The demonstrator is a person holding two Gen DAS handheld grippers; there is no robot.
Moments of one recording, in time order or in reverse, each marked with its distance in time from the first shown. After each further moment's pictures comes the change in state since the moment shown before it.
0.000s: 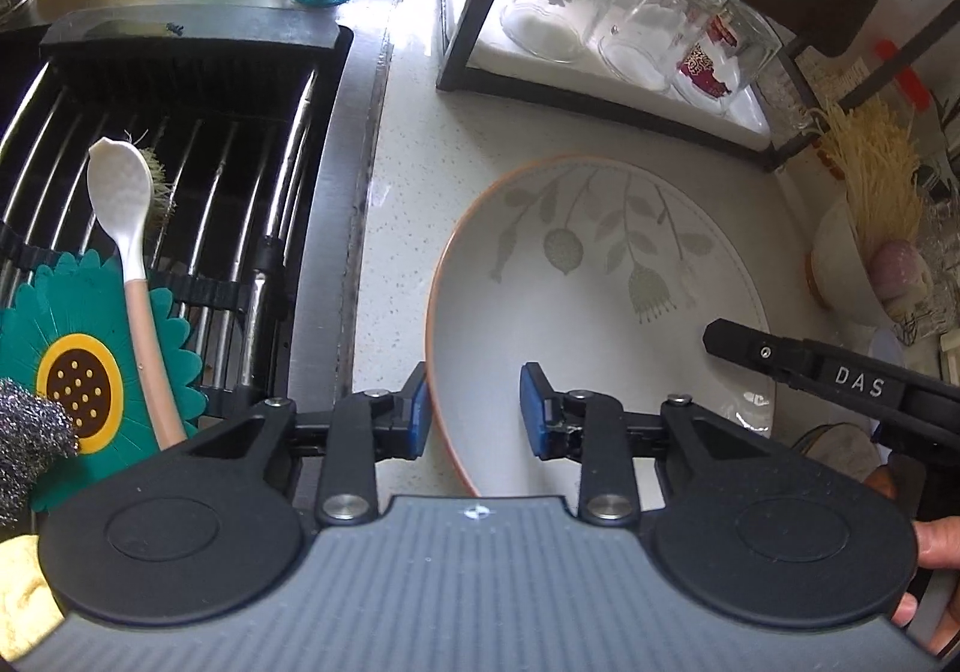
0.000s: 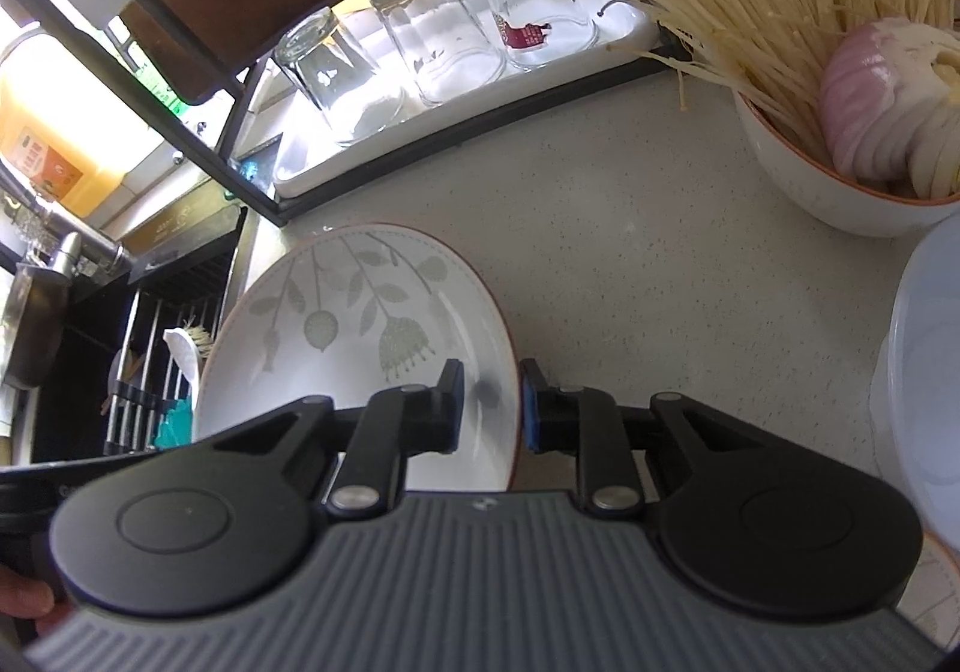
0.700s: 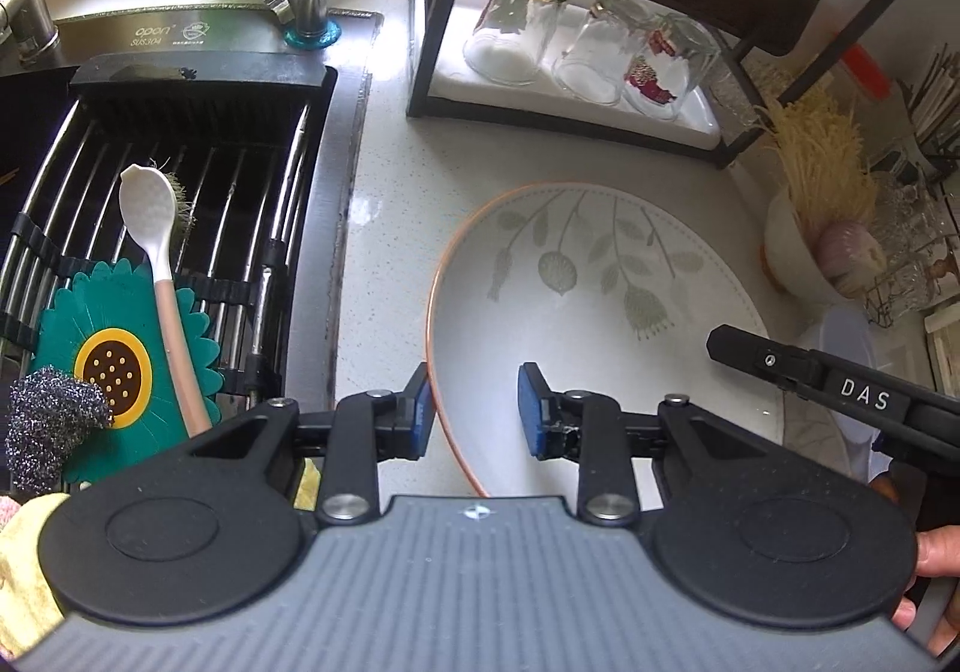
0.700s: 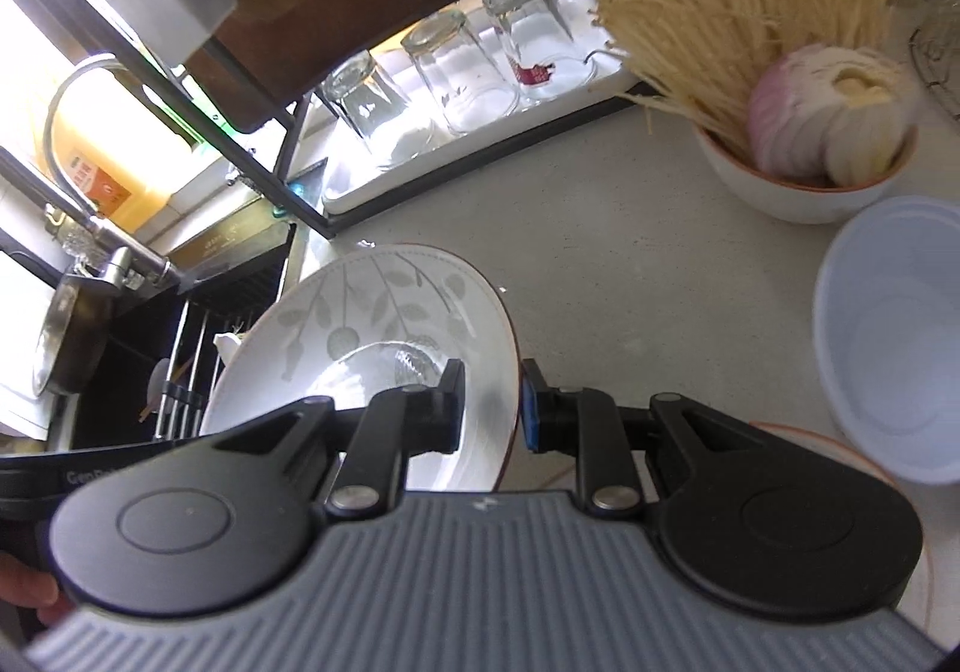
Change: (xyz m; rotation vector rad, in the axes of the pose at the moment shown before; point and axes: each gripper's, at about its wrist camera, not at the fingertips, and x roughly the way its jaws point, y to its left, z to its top) left arm -0.052 -0.030 -0.019 0.037 -0.043 0.020; right arm -0.054 -0.004 -0.016 0.003 -0.057 0.052
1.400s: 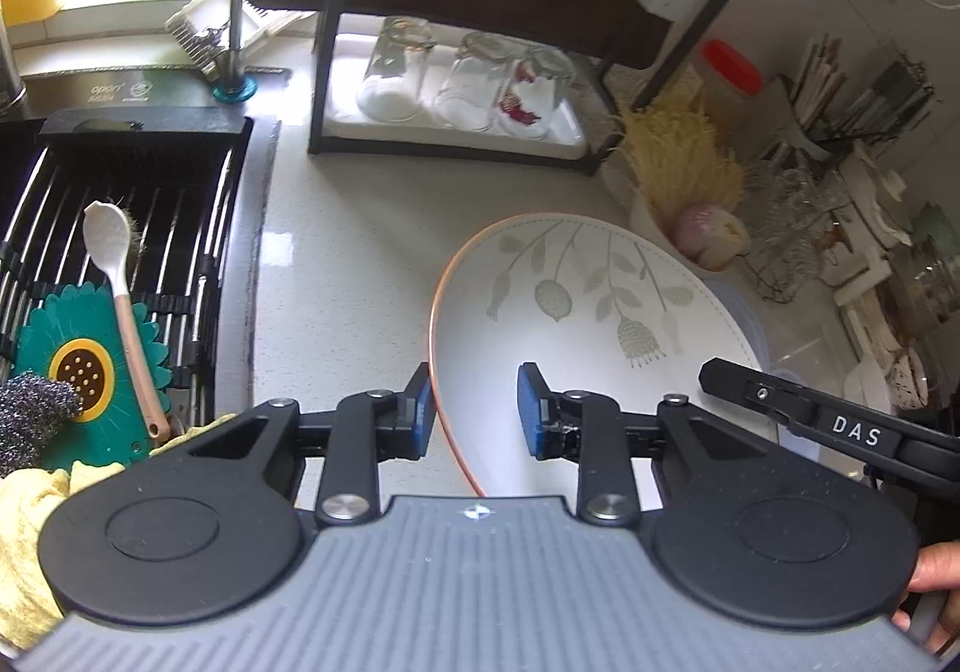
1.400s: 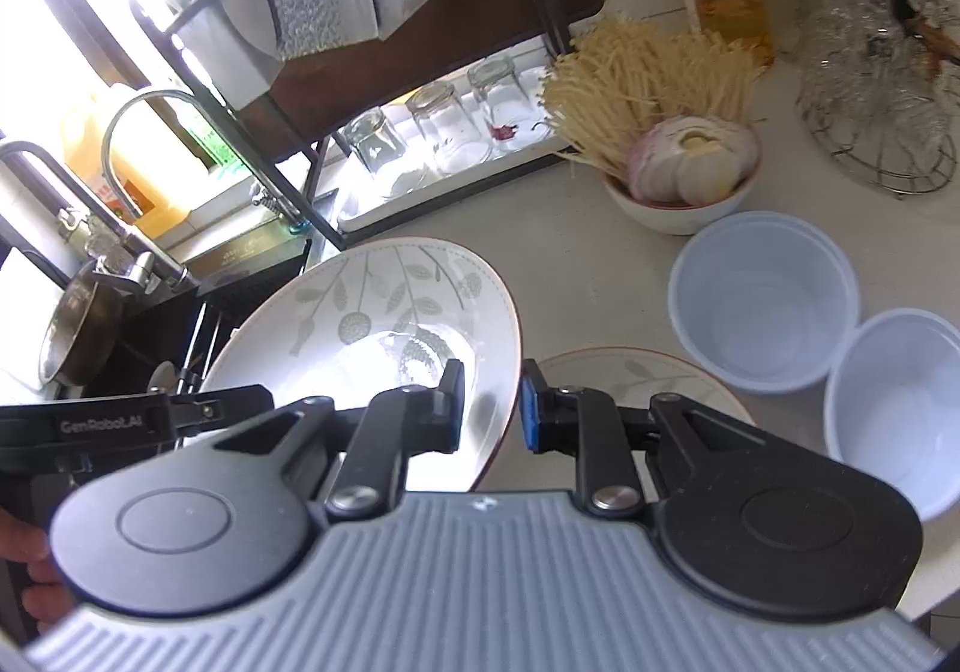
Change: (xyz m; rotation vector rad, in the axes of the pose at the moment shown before) left arm -0.066 -0.042 -0.034 0.083 -0.087 -0.134; right arm -0.103 -0.001 -0.034 -0.023 -0.094 -0.057
